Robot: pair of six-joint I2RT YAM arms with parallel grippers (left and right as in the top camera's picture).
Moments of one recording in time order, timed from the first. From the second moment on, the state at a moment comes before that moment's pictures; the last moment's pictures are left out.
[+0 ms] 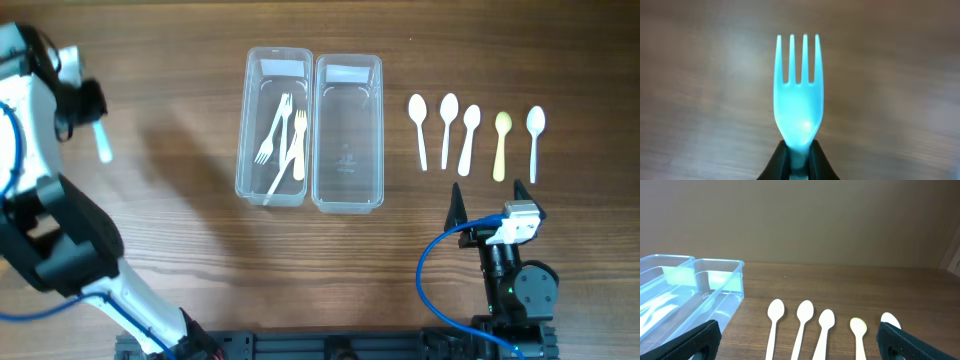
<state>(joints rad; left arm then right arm) 0.40 1.99 1.82 -1.05 0.08 0.14 0.01 0.02 0.01 0.00 -0.03 -0.02</state>
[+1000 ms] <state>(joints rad) -0.29 2.04 1.84 -1.11 0.18 -0.18 0.01 0.02 0.01 0.00 -0.03 -0.02</state>
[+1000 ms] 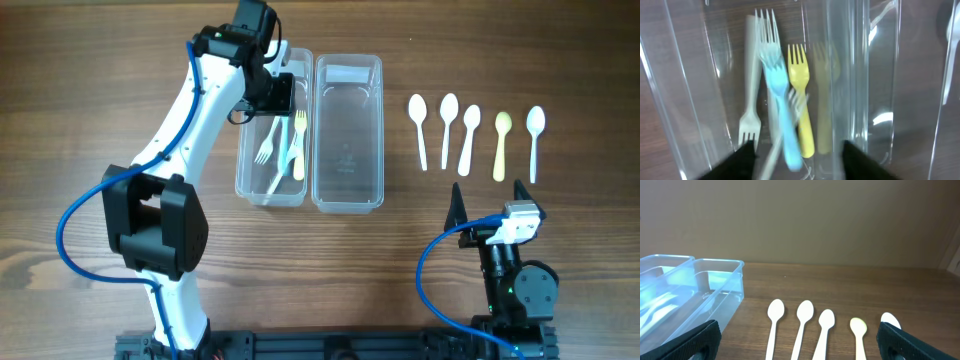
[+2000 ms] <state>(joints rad) 0.12 1.88 1.98 -1.05 0.07 -0.21 0.01 0.18 0.13 0.07 0.04 -0.08</state>
